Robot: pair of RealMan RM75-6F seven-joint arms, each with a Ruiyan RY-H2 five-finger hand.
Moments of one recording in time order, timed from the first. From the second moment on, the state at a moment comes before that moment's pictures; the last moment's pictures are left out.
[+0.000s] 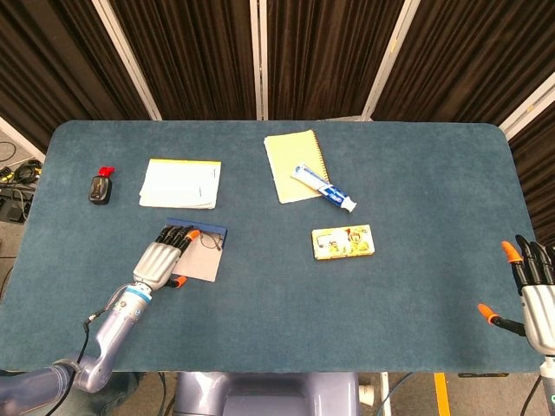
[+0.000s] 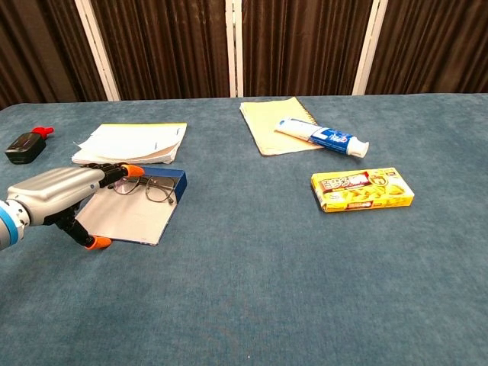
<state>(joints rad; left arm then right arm) -0.57 -1.69 -0.05 -1.15 1.34 1.01 0.14 0.04 -1.03 0.09 -1.65 -1.53 1.57 -0.13</state>
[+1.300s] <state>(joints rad) -0.60 -1.70 -0.11 -1.12 1.31 0.98 0.14 0.05 -1.03 0.09 -1.65 -1.52 1.56 -0.13</state>
